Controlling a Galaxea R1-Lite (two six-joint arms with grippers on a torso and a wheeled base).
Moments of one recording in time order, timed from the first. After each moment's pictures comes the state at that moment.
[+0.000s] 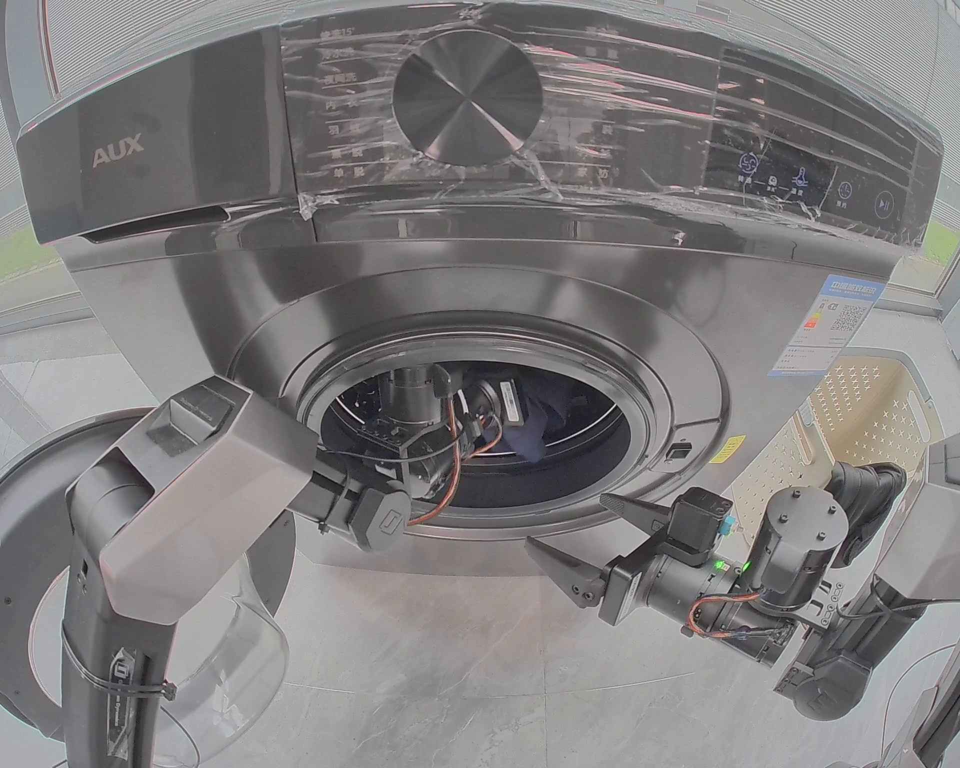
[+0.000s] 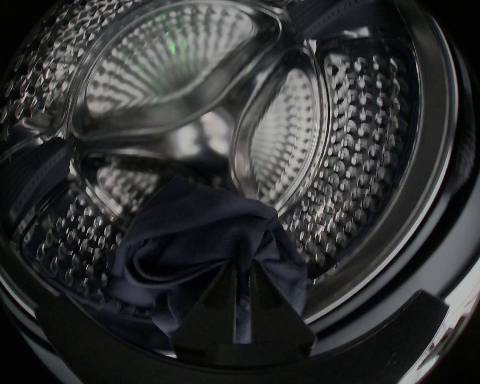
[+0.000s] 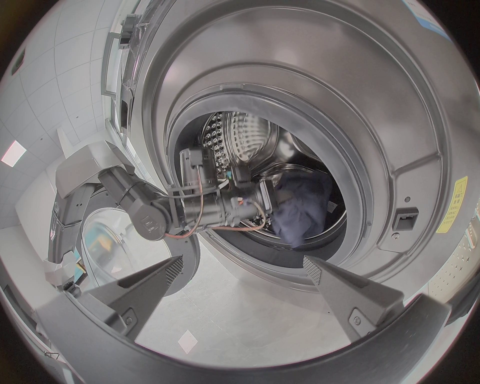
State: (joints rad) left arm -0.57 2.38 -1.47 -0.92 0.08 -0.27; right arm 0.73 1.97 -0.37 -1.54 0.00 0.18
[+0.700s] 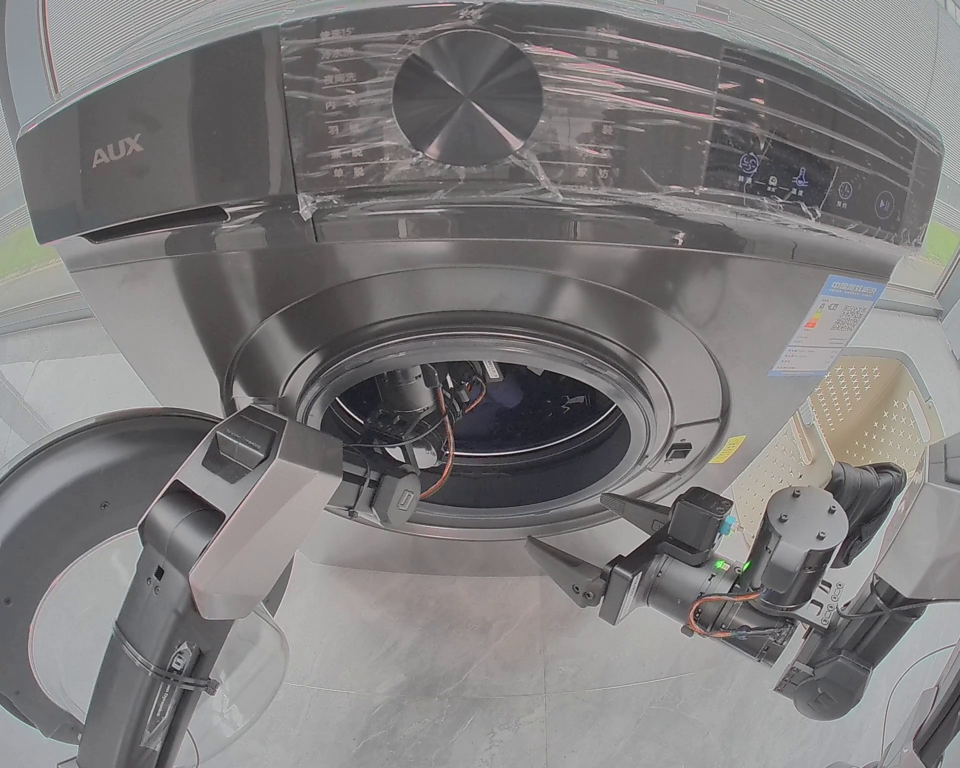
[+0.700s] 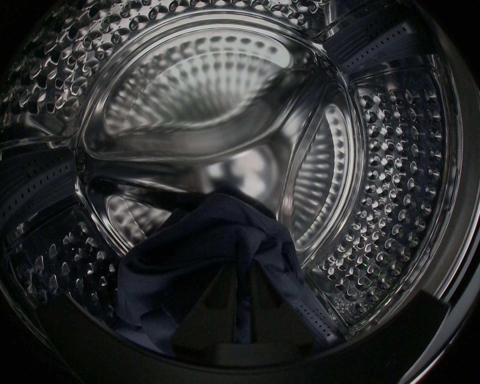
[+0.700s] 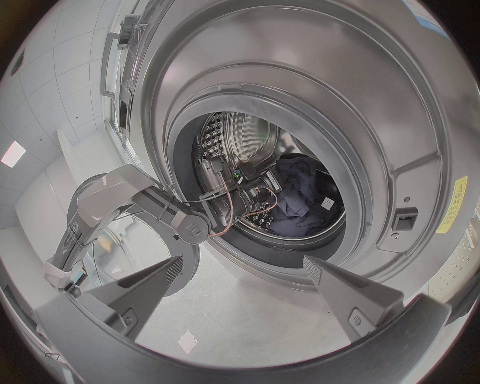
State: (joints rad) left arm -0.50 2.61 -1.83 -1.03 0.16 -0.27; right arm 0.73 1.97 -0.37 -1.54 0.00 0.18
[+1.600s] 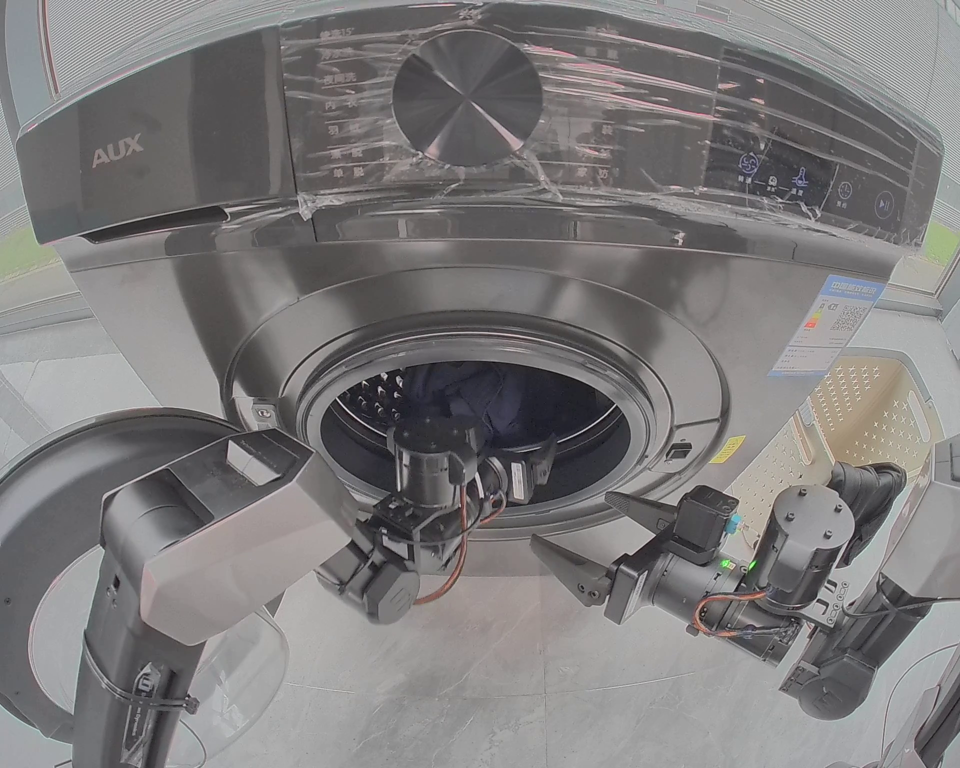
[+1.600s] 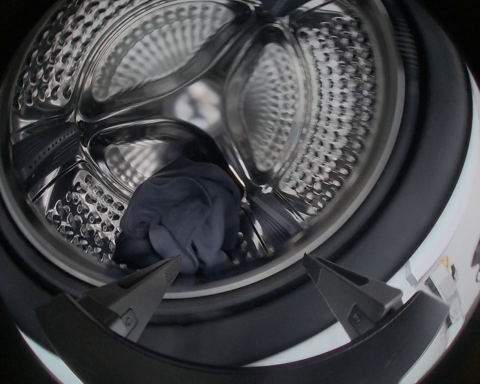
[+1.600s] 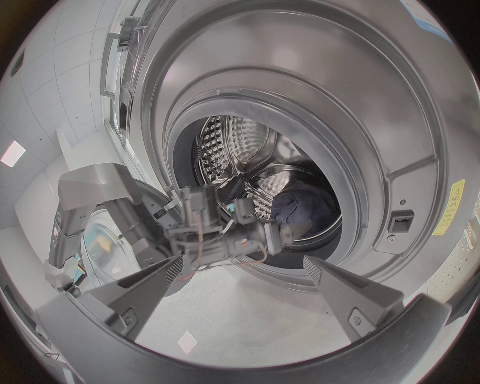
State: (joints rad) left arm -0.62 2.45 -1.25 -1.14 0.15 -0.16; right arm 0.73 1.95 -0.36 -1.54 0.00 0.18
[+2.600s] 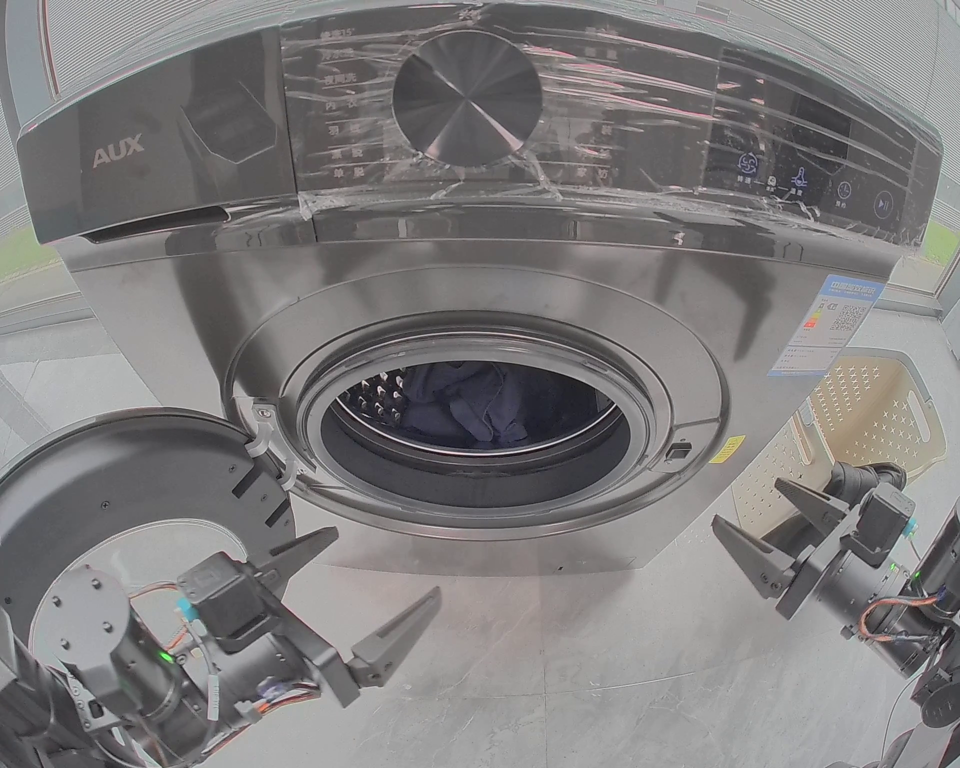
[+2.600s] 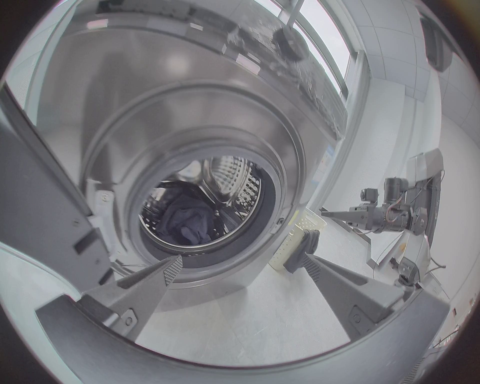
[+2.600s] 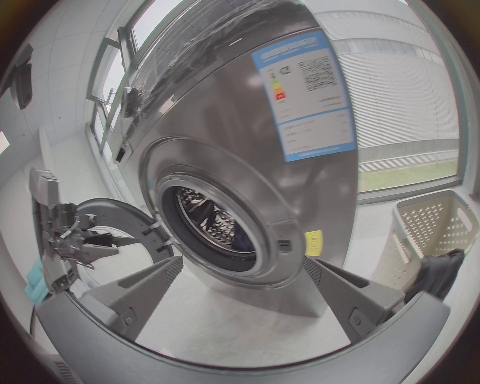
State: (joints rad) left arm -0.83 1.63 -0.06 -1.54 0.17 -0.11; right arm 0.59 1.51 -0.02 -1.51 -0.09 0.14
